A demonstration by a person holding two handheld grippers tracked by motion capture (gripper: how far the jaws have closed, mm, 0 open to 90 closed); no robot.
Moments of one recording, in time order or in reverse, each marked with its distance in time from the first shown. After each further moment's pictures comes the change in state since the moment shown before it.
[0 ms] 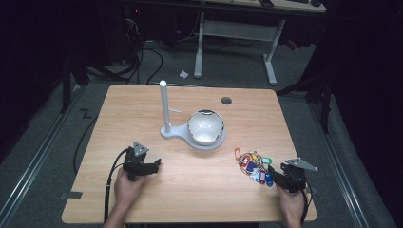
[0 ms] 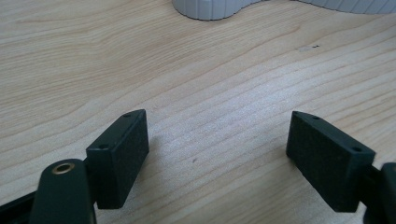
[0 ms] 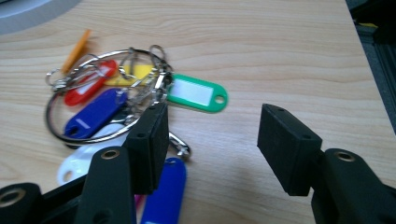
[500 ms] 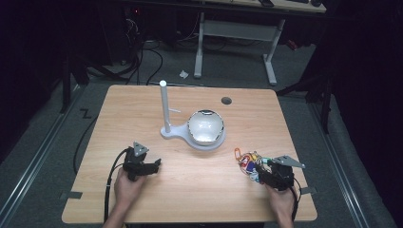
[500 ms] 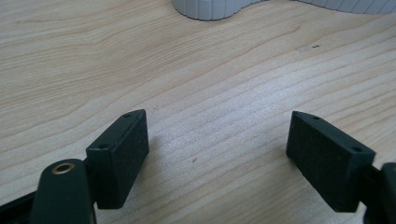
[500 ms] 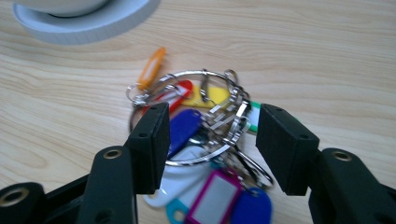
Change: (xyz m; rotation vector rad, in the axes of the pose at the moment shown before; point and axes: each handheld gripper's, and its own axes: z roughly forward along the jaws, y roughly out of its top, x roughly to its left) left arm 0.000 0.000 0.000 0.000 0.000 0.000; right arm 0.038 0.014 0.001 -0.024 0.099 -0.077
